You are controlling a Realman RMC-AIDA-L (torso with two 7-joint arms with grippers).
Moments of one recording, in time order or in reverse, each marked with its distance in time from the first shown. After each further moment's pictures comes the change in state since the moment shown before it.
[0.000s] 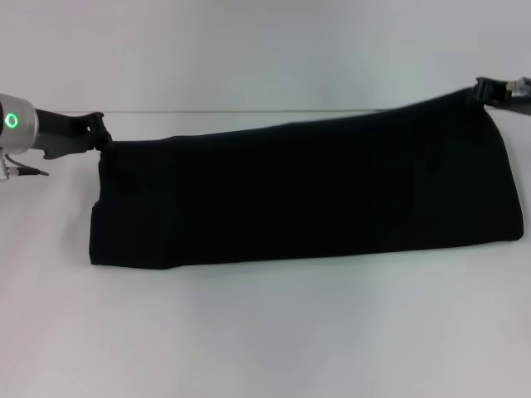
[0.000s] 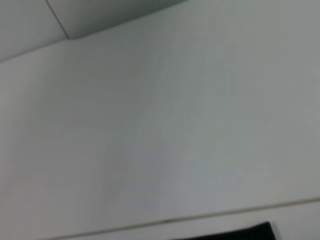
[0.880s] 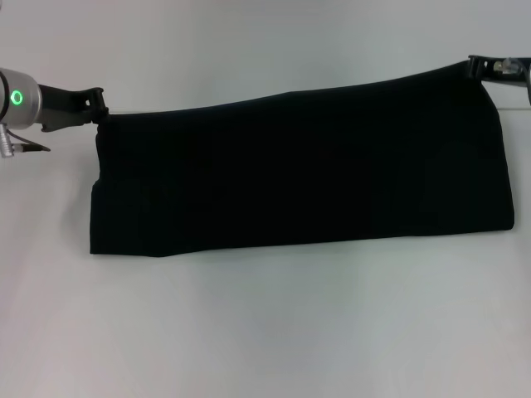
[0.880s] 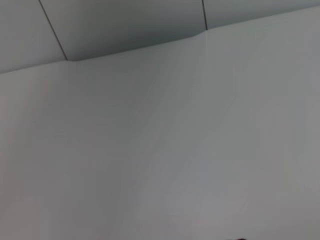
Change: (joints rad) left arm -0.037 -0.005 0.004 0.009 0.033 -0.075 0.007; right arm 0.044 0.004 -0.085 0.031 -0.001 0.146 0.001
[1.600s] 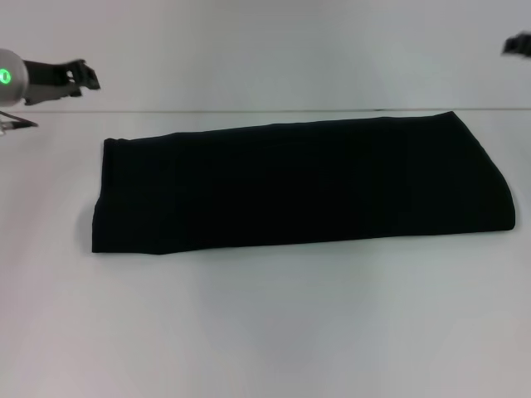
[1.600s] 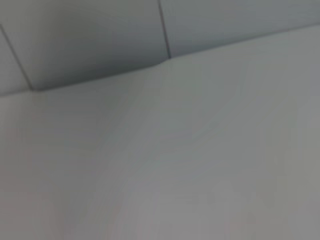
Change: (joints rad) left arm -0.003 0.005 -0.048 0.015 -0.008 -0.099 0.005; right arm -0.032 -0.065 0.045 -0.031 0.007 0.000 0.000
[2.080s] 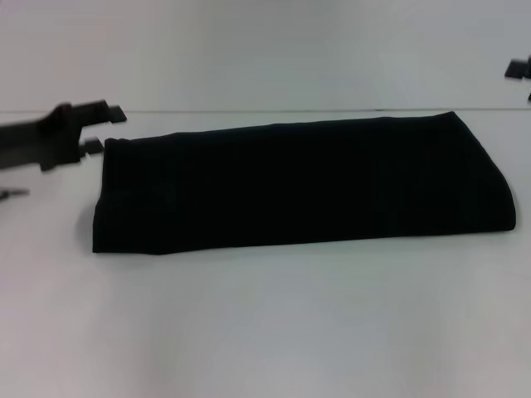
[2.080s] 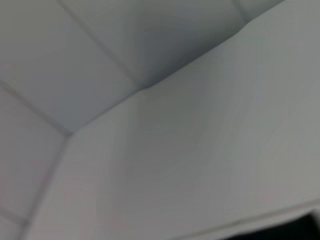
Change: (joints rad) left arm 0.253 -0.029 -0.110 0.086 -0.458 0.448 0.175; right arm -0.264 -0.016 0.227 -0.200 0.388 -0.700 -0.167
